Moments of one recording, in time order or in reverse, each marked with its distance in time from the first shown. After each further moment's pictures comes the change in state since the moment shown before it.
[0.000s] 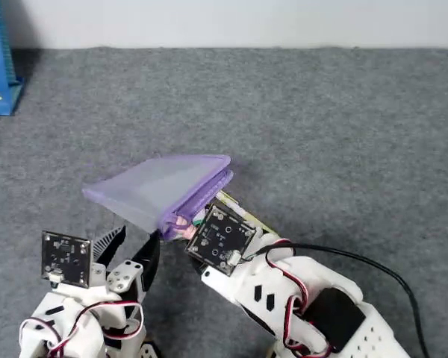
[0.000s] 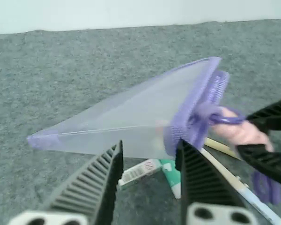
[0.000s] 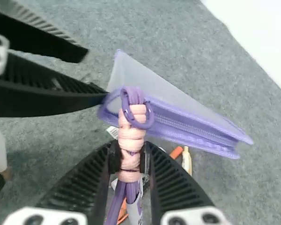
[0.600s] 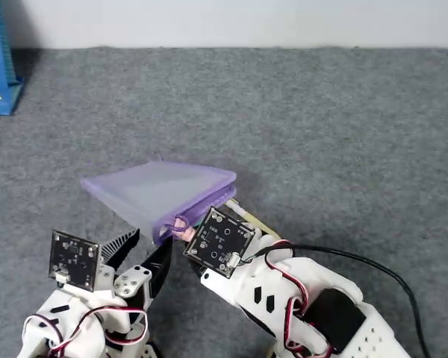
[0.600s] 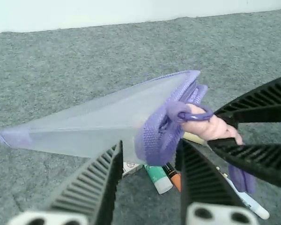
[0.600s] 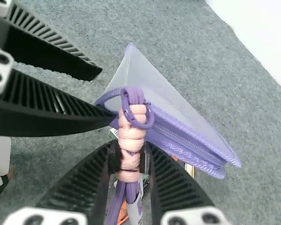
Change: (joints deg) left arm 5.8 0.0 0.0 0.0 1.5; right arm -0.4 -0.2 0.0 0.1 0.0
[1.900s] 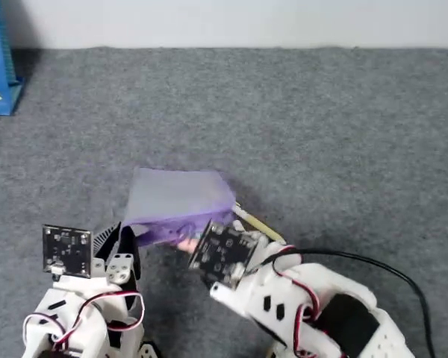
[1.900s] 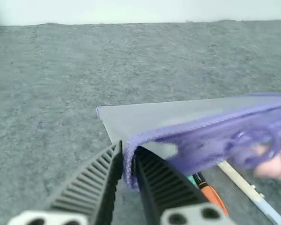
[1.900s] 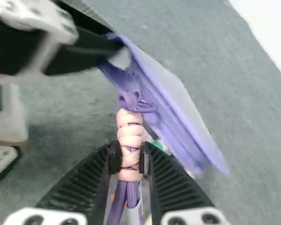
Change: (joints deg) left arm -11.4 0.0 3.3 -2.4 -1.4; right arm 0.9 0.0 -5.9 10.4 2.9
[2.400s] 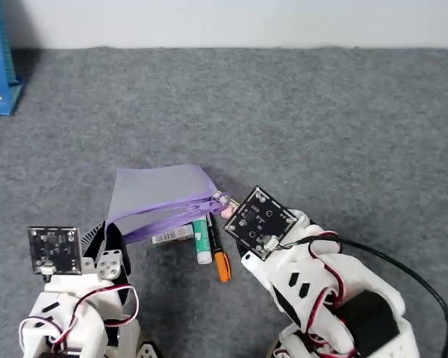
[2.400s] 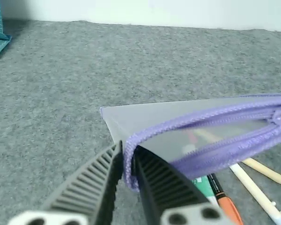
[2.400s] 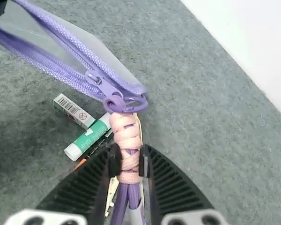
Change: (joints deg) left arm -6.5 0.0 0.0 0.0 0.0; right arm 17.1 -0.1 -4.5 3.9 4.8
